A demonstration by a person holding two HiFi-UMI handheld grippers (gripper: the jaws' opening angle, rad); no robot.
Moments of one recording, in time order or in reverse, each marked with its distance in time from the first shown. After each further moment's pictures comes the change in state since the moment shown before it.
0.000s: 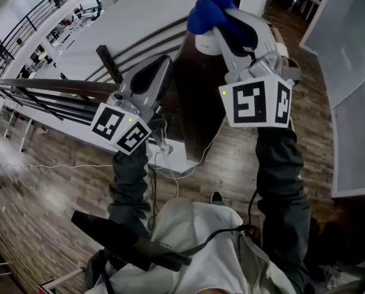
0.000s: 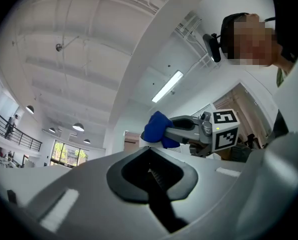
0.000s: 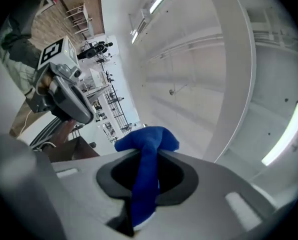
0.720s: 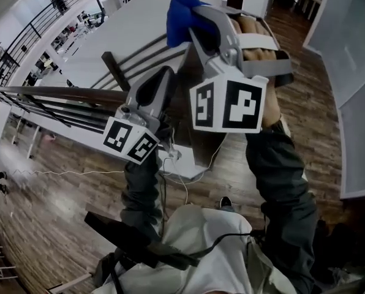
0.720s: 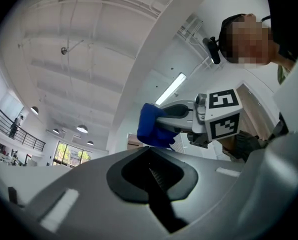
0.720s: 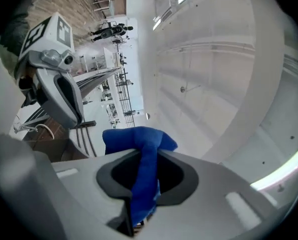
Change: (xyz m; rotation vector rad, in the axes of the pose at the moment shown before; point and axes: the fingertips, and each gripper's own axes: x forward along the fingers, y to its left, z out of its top) left arm -0.013 0.012 -0.007 -0.018 -0.041 0.051; right arm 0.032 0.015 0.043 -0.268 0.119 -0.020
